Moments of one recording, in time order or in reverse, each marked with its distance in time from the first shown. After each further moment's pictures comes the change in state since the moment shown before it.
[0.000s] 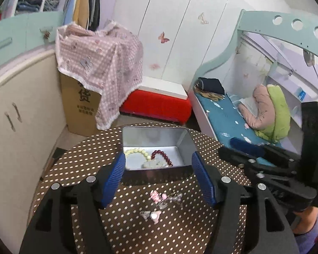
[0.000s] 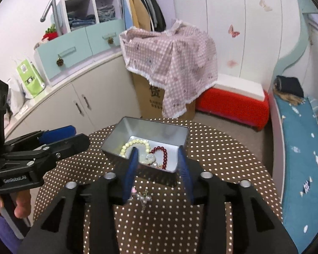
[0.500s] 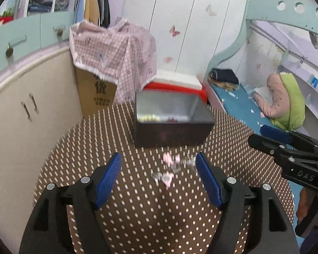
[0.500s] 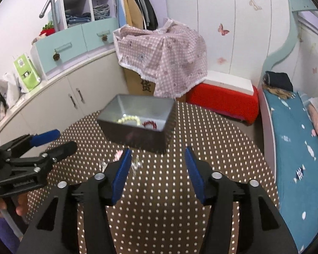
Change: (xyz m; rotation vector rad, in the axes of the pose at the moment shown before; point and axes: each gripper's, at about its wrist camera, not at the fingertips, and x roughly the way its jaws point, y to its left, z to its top) left arm 0.004 -0.006 -0.068 0.018 0.048 0.118; right arm -0.019 -0.012 -0.062 0.015 0.035 -0.047
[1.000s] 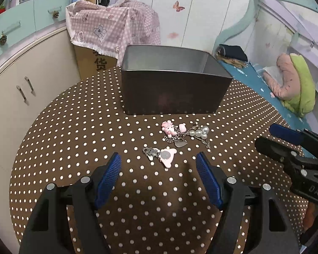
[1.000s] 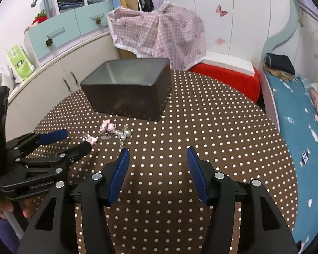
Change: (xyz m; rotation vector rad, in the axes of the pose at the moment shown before) left arm 0.060 -0.011 -0.028 0.018 0.136 0.057; right arm 0.046 -0.012 -0.038 0.029 0.103 0.013
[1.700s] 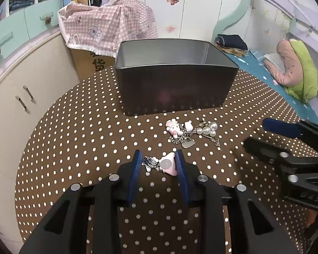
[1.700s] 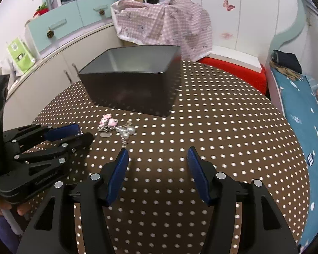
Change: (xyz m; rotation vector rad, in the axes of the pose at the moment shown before) left arm 0.012 0.000 0.000 0.063 0.026 0.014; right arm 0.030 0.015 0.008 -0.038 0.047 0.019
